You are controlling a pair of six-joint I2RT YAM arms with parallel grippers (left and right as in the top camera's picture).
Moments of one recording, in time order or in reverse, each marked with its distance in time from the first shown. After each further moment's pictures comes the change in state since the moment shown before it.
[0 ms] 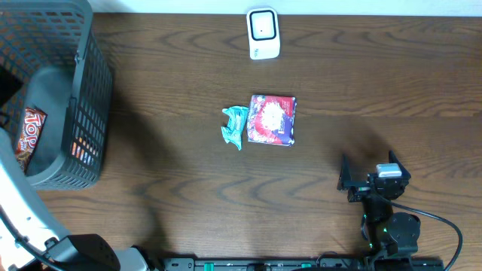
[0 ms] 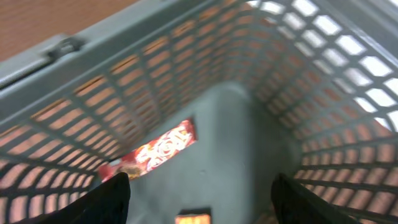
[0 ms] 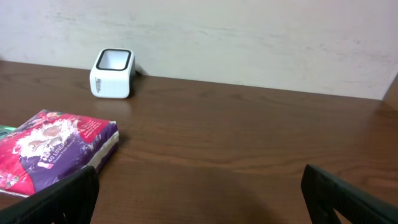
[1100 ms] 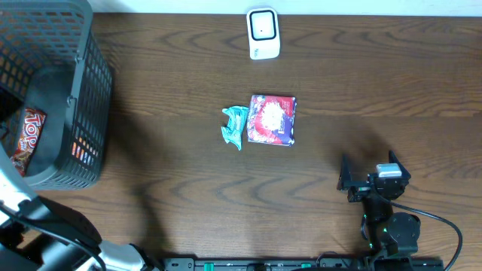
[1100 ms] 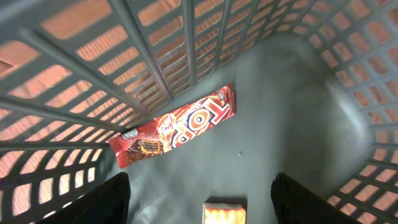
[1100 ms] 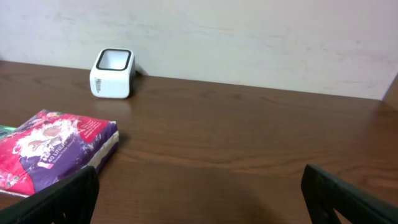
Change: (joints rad) left arm 0.071 0.171 -0.026 -0.031 0.000 0.000; right arm 0.000 0.000 0.000 0.000 0.000 0.000
